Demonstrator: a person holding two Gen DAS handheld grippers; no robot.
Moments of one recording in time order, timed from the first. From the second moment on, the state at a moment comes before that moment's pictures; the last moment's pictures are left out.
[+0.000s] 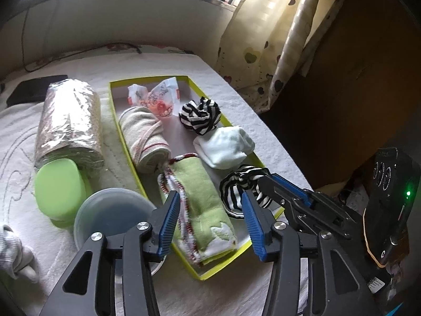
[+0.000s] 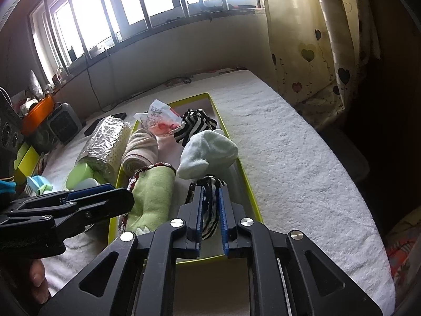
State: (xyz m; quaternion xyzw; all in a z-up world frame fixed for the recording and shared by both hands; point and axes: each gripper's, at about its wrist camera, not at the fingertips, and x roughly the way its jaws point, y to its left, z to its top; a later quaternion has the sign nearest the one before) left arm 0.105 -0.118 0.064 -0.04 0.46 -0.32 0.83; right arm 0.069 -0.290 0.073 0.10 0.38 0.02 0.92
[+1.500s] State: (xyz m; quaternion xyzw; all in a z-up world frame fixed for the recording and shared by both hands) left arm 0.067 0.025 0.092 -0.02 0.40 -0.17 0.90; right arm 0.062 -0.161 0.104 0.04 0.34 0.10 0.93
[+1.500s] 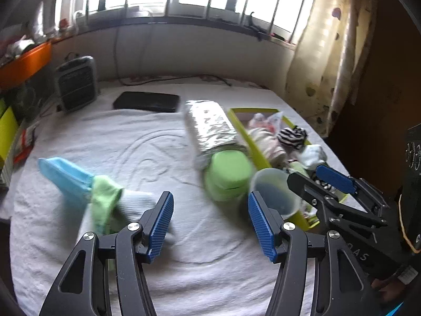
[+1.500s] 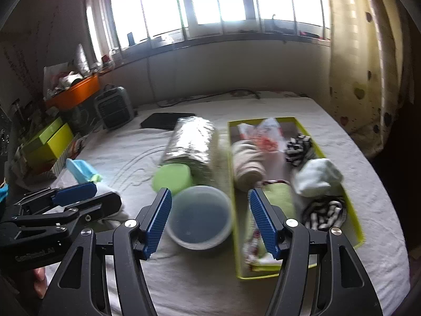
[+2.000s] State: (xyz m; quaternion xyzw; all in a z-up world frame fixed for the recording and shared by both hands) left arm 0.065 0.117 0.067 -0.05 0.41 -0.10 0.90; right arm 0.074 -0.098 0.095 0.00 0.35 0.18 0.92
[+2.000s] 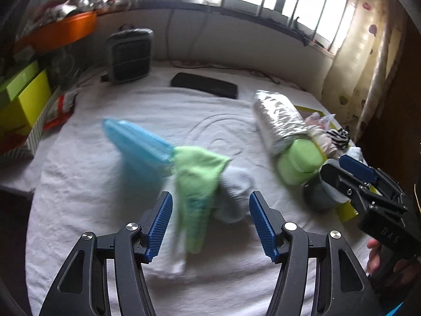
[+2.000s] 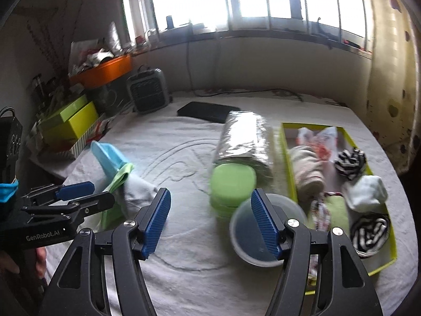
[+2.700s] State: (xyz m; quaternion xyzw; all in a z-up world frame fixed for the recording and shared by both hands) left arm 0.071 0.156 0.021 -0.08 0.47 -0.10 0.87; right arm 0.090 -0.043 0.081 -0.04 0.38 0.24 0.89
